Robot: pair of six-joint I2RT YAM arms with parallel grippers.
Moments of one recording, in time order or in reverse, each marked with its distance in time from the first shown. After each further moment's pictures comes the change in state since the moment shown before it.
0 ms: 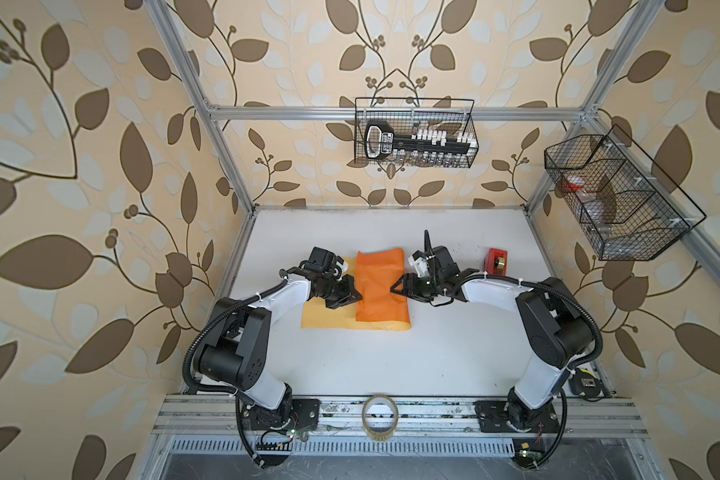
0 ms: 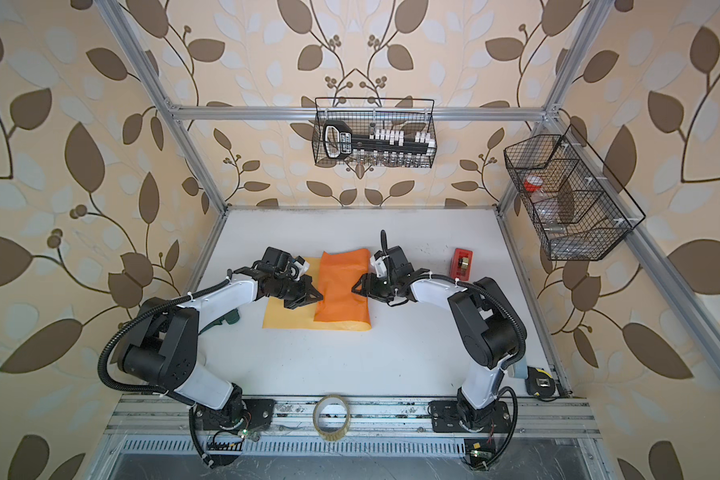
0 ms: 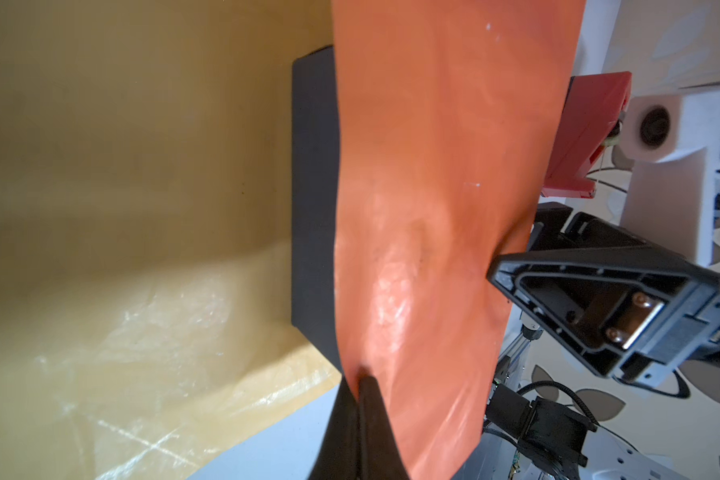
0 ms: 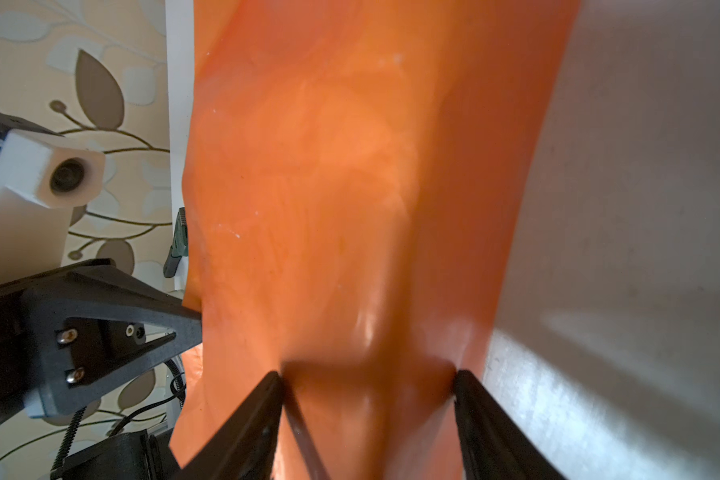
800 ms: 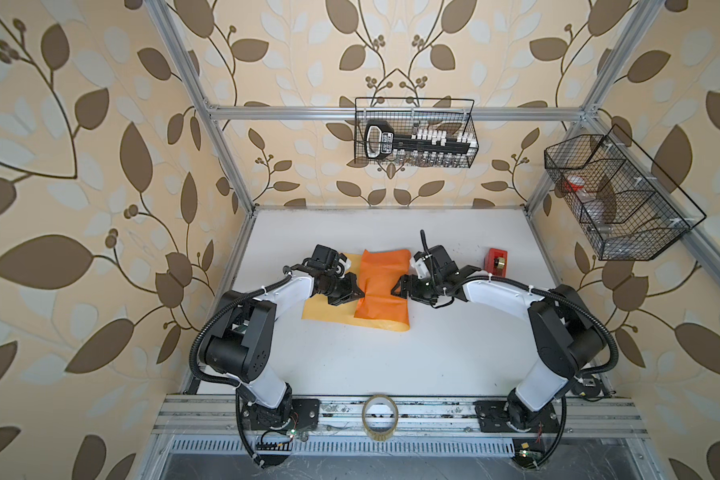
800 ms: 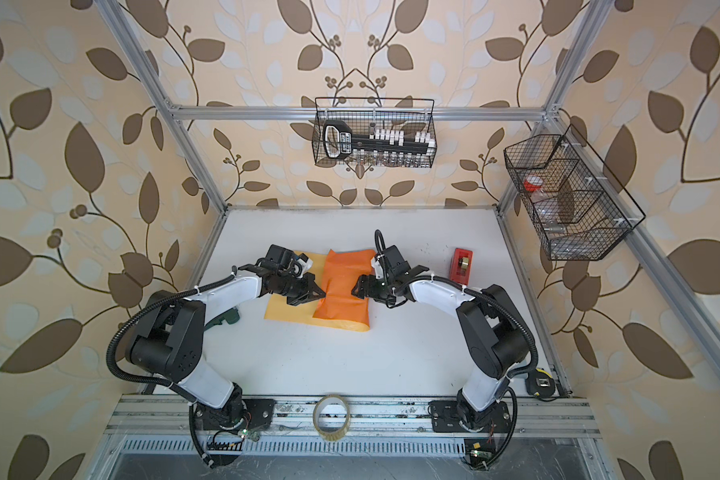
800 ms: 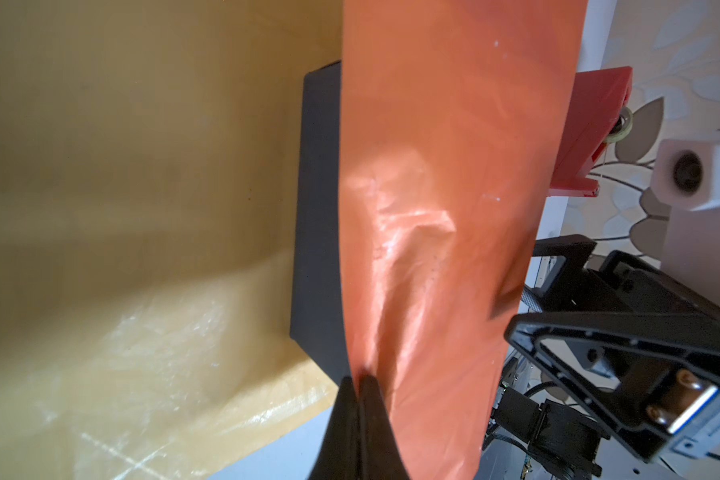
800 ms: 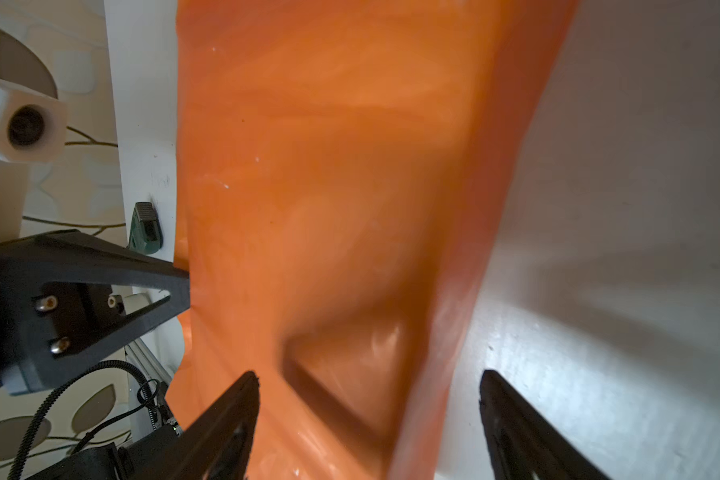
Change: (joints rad) left arm -0.011 0.053 0.034 0.023 -0.001 0.032; right arm 0.060 -0.055 0.060 -0.189 0.126 0.013
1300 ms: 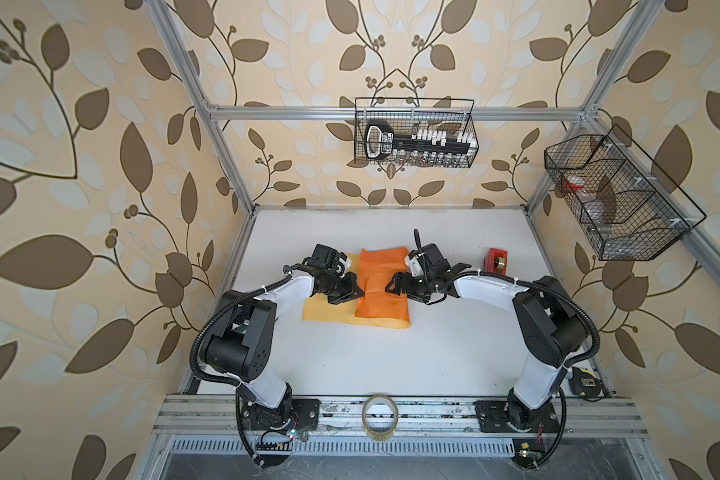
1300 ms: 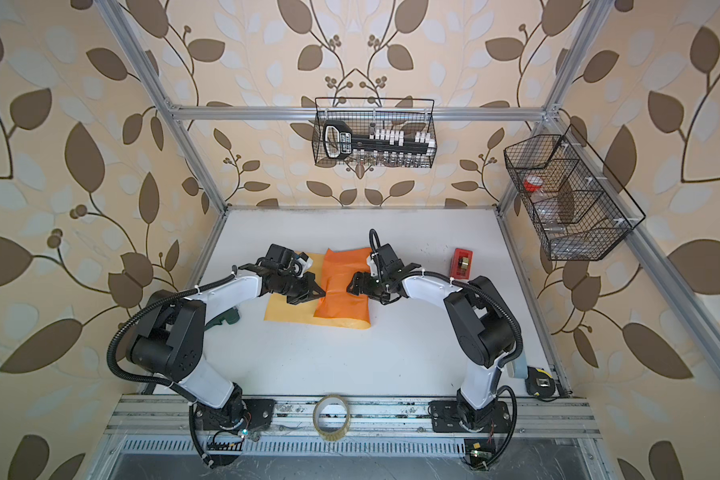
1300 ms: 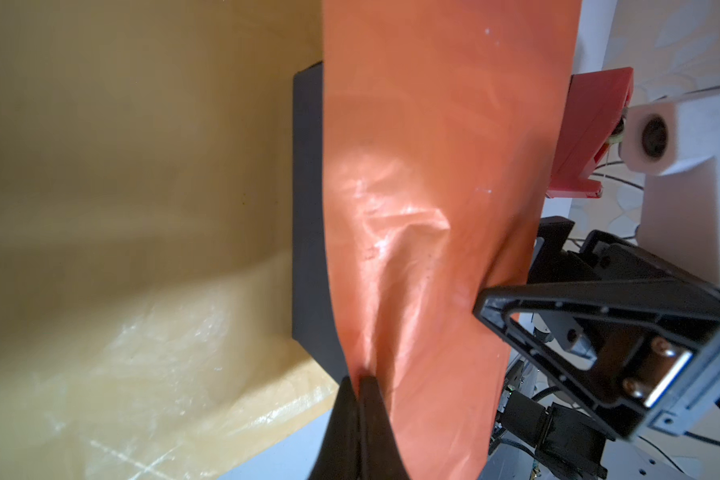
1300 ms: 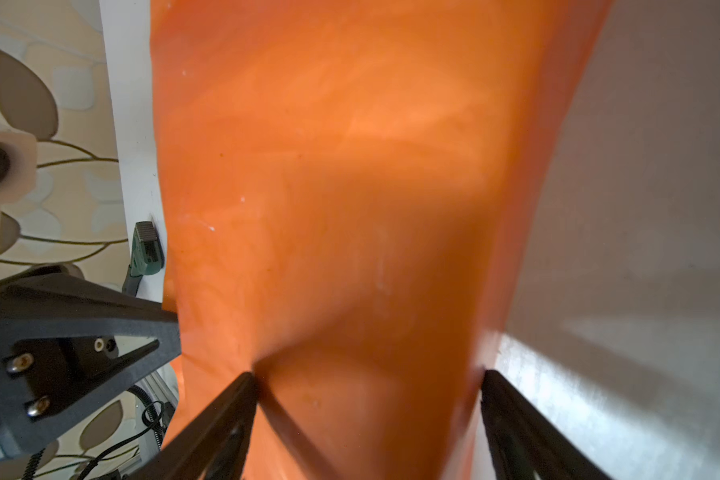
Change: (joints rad) left arm 0.000 0.003 0.007 0.002 -0.011 0.016; right arm -0.005 0.088 0.051 0.044 -0.008 0.036
